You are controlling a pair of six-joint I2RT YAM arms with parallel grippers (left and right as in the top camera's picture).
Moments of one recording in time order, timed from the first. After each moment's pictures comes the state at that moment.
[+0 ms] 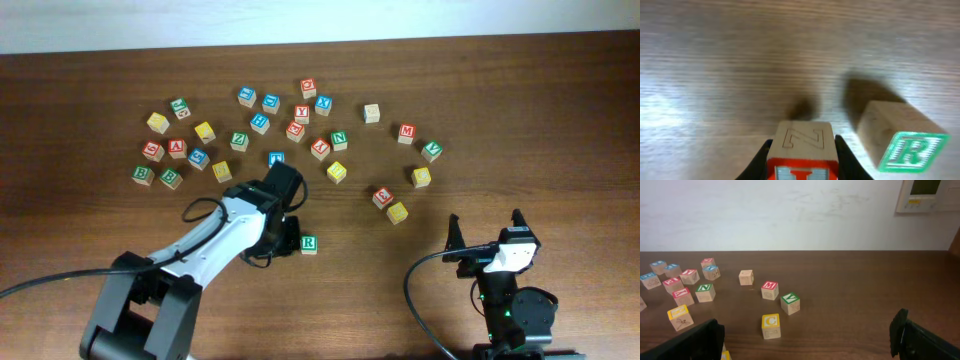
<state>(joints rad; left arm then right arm) -0.48 1.71 0.99 -0.80 0.06 -0.55 -0.04 0.01 0.01 -0.07 -0.04 0.02</state>
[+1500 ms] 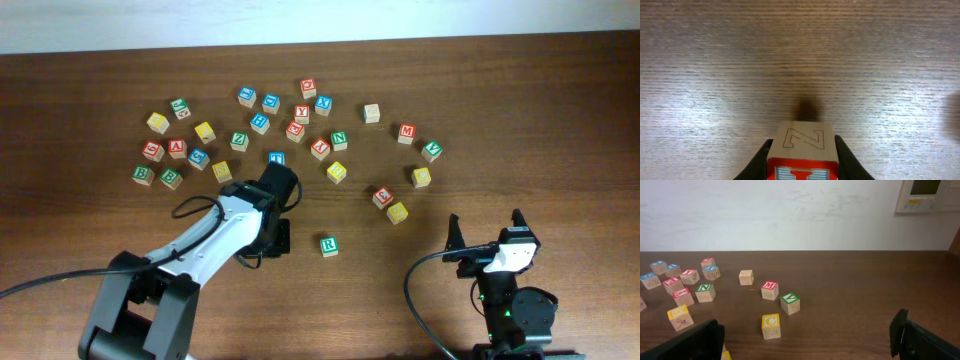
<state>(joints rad) -0.47 1.71 0.99 -0.85 -0.05 -0.46 -0.04 0.01 0.01 -0.07 -0.04 0.02</state>
